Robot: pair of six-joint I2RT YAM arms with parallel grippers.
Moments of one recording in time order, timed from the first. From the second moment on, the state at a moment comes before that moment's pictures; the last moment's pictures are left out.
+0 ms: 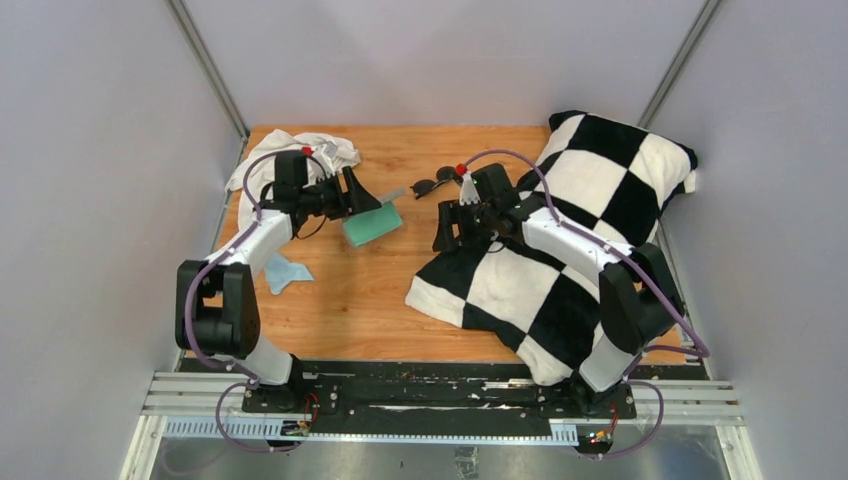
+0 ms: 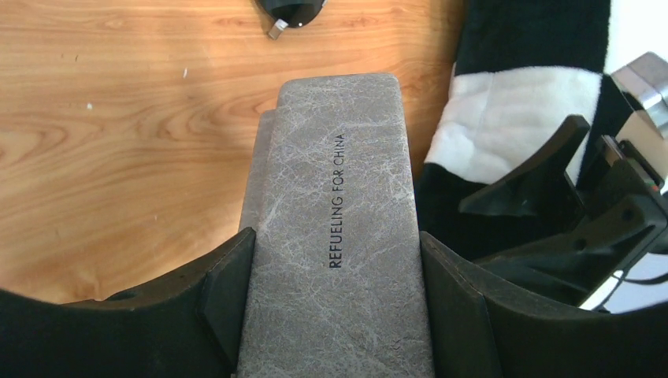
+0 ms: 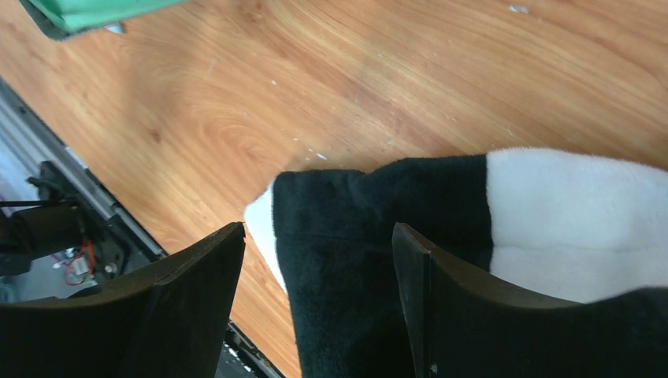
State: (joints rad) left arm -0.07 1.50 1.01 -0.14 0.66 -0.42; right arm 0.56 1.65 1.21 -0.37 -0.40 0.31
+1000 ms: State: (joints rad) left arm -0.03 1.88 1.06 0.28 0.80 -0.52; right arm 0.56 1.27 0.86 -0.46 -0.07 0.27
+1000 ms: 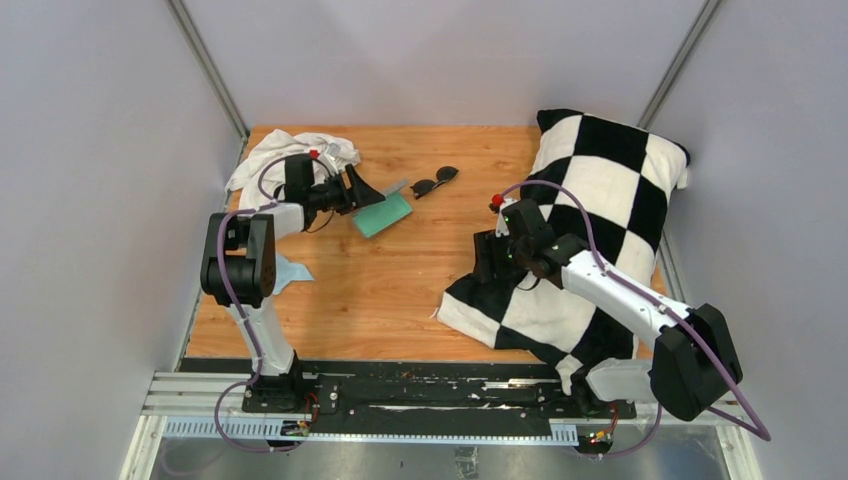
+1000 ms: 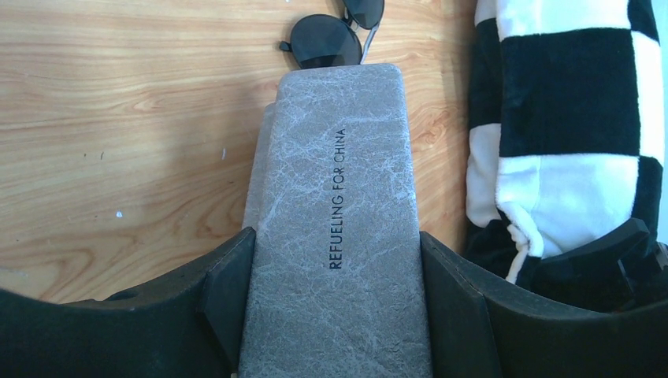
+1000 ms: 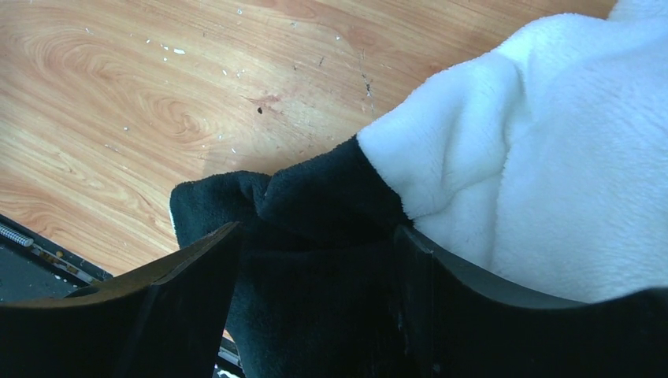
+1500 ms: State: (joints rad) left arm -0.03 1.88 1.06 0.28 0.73 -0.54; right arm 0.56 1.24 0.86 -0.45 -0.10 0.27
